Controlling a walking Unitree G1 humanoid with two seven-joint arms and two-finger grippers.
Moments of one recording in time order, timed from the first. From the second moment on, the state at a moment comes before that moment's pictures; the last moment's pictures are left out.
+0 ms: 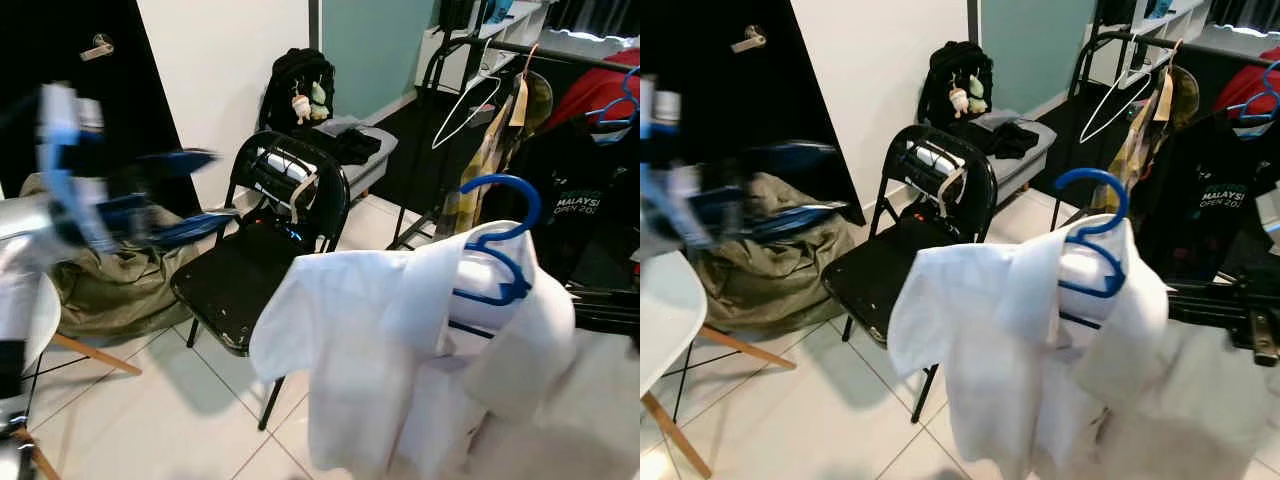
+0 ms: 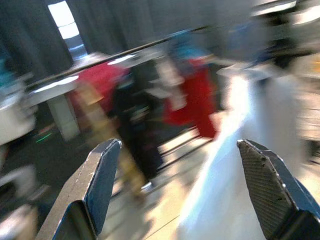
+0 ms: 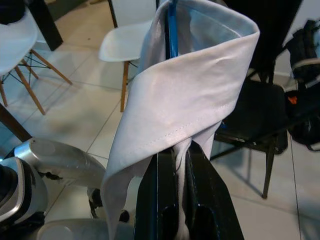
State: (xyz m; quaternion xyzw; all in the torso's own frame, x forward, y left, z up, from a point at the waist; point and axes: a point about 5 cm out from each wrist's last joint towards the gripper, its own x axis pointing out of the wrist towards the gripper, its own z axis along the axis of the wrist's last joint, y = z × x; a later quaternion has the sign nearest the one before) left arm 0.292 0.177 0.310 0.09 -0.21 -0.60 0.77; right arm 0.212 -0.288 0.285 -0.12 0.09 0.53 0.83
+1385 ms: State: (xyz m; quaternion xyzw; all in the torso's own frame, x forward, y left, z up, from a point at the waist) left arm 0.298 0.258 0.068 -0.08 0.10 0.05 0.99; right arm 0.292 -0.304 0.163 0.02 0.10 0.00 1.00
